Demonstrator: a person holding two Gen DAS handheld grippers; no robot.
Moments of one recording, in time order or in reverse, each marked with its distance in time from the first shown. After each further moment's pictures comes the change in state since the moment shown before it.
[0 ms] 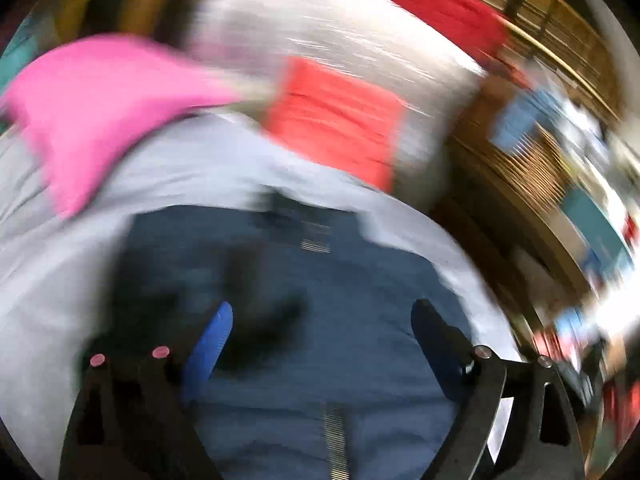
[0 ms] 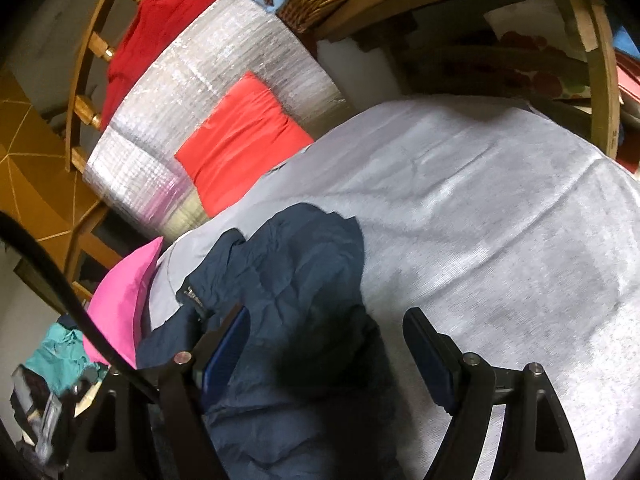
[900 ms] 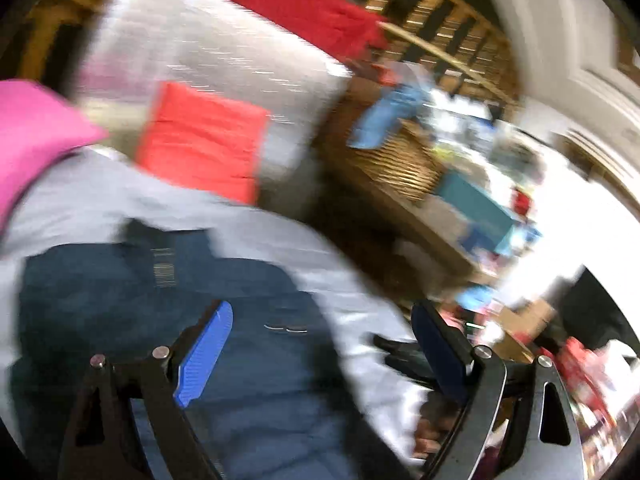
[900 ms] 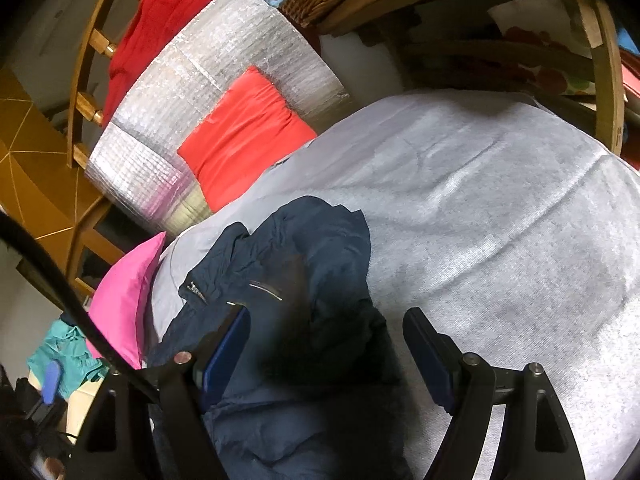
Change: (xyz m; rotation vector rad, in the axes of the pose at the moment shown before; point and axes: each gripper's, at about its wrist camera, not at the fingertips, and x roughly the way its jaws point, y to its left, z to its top) left arm -0.041 -0.098 0.002 0.185 -0.023 -0.371; right arm 0.004 0.001 0.001 0.005 0.023 0.012
